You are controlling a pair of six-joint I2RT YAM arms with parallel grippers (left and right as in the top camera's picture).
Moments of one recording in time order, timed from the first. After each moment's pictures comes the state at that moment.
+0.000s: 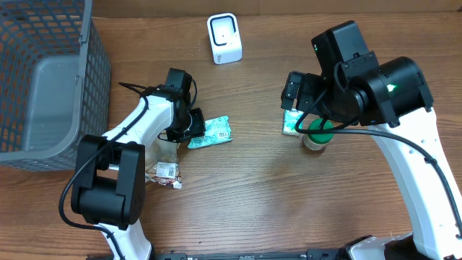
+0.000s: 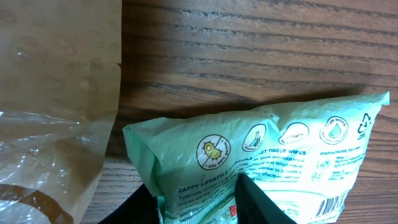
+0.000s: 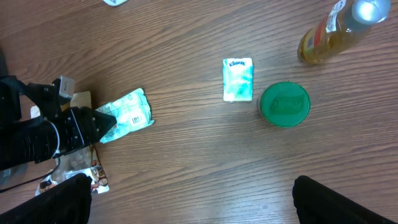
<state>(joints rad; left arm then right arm) -0.23 1.93 1.24 -0.75 0.21 -0.47 0.41 1.57 1.92 -1.51 0.04 0.62</state>
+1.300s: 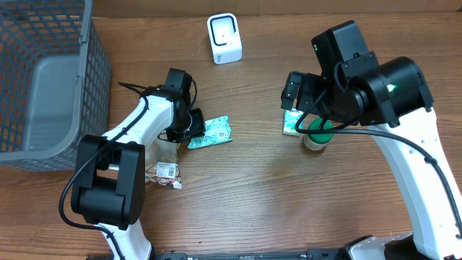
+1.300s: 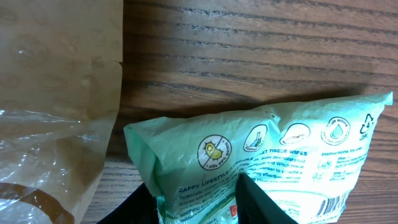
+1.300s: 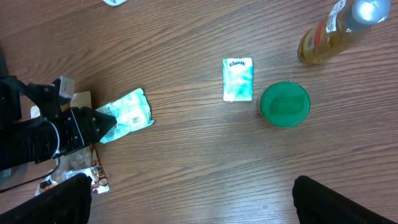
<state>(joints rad) -0.23 1.93 1.24 -0.76 0.21 -0.47 0.41 1.57 1.92 -1.51 0.04 0.62</state>
